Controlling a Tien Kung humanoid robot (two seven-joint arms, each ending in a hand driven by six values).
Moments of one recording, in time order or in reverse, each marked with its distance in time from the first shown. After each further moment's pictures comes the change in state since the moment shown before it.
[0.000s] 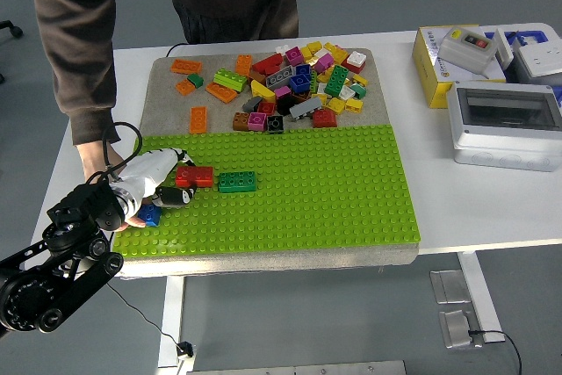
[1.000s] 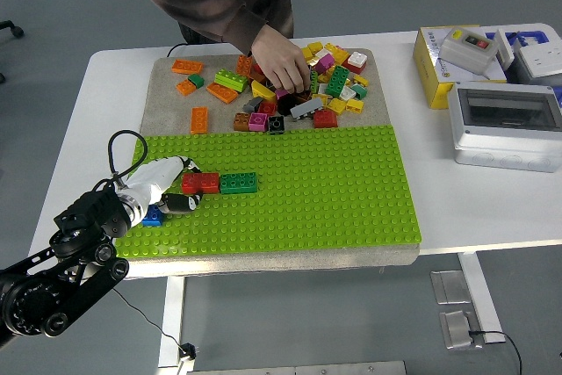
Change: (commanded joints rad) left arm 0.012 -0.024 0.025 0.022 -0.032 0.004 0.000; right arm 0.002 0.003 0.002 0.000 -0.019 0.000 -0.009
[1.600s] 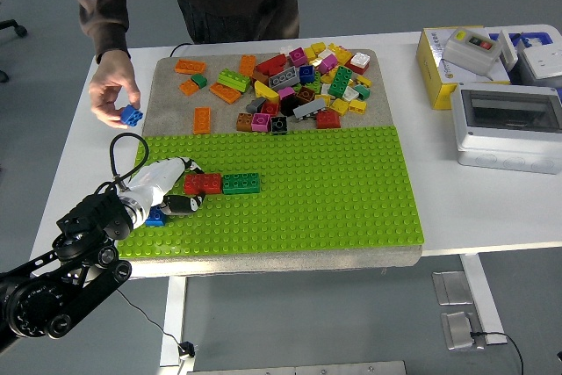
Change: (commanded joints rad) left arm 0.007 -0.008 -0.007 0.009 0.004 0.012 -0.011; right arm 0.002 0.006 -0.012 0.000 0.001 -0.002 0.000
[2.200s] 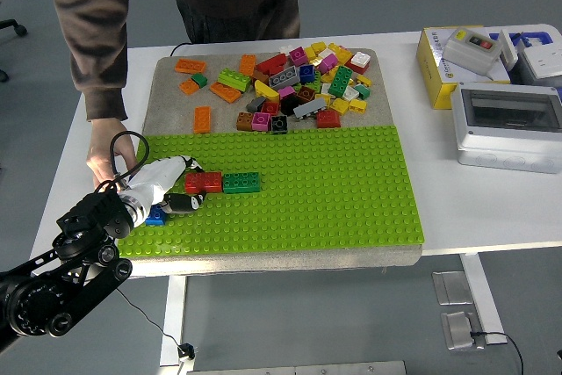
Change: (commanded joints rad) left arm -0.005 -0.004 -0.007 -0.001 0.000 0.008 -0.011; right arm 0.001 0.001 0.008 0.000 0.003 0.000 0.004
